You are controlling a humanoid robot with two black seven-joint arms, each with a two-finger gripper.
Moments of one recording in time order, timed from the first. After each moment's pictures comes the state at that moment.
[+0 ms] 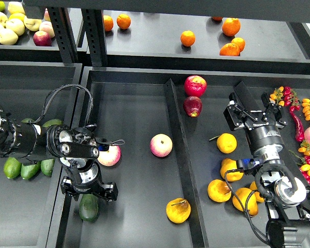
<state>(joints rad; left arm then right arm) -1.24 0.00 0.78 -0.87 0.19 -0.49 0.49 0.13 0.01 1.49 1.26 0.31 0.21 -0.09</state>
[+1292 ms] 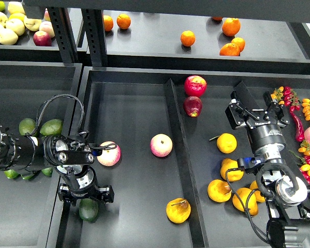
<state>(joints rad) -1.15 0.00 0.72 -0.79 0.21 -0.49 0.49 0.13 0.02 1.49 1.26 0.32 0.21 -0.09</state>
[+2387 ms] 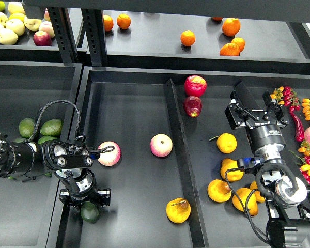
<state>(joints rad) -1.09 0.00 0.67 -0.74 0.23 -0.49 0.49 0.13 0.02 1.49 1.26 0.32 0.21 -0.09</state>
